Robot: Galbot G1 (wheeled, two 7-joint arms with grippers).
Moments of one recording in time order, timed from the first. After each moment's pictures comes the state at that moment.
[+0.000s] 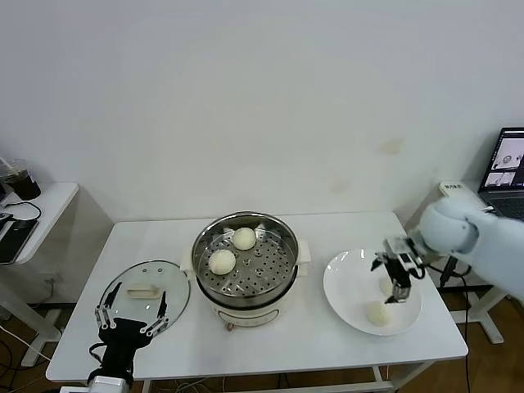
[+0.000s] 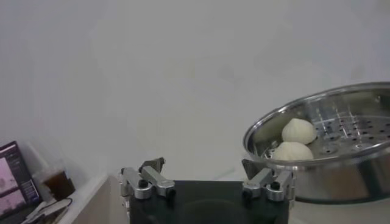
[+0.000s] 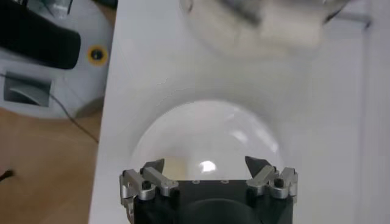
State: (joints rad) left arm 1.81 -1.29 -0.60 -2.38 0.17 0.23 -0.13; right arm 0.23 0.44 -1.04 1.64 0.06 -0.33 -1.11
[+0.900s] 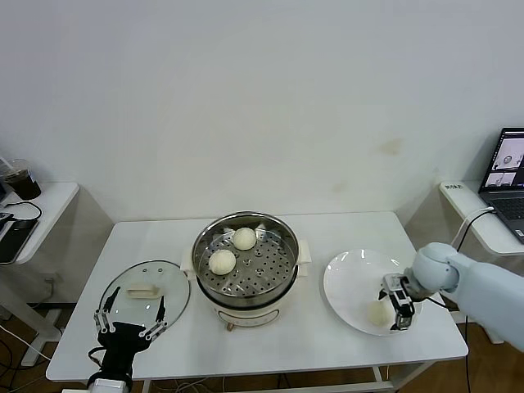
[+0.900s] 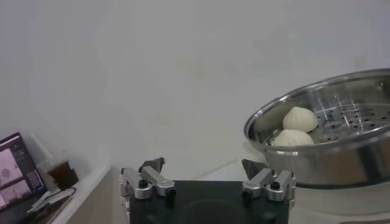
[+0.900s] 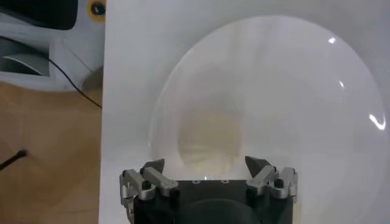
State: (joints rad) left arm 1.83 -1.30 -0.61 -2.37 0.18 0.22 -0.14; right arm -0.14 0.52 -0.81 1.49 -0.12 -0.31 -1.06
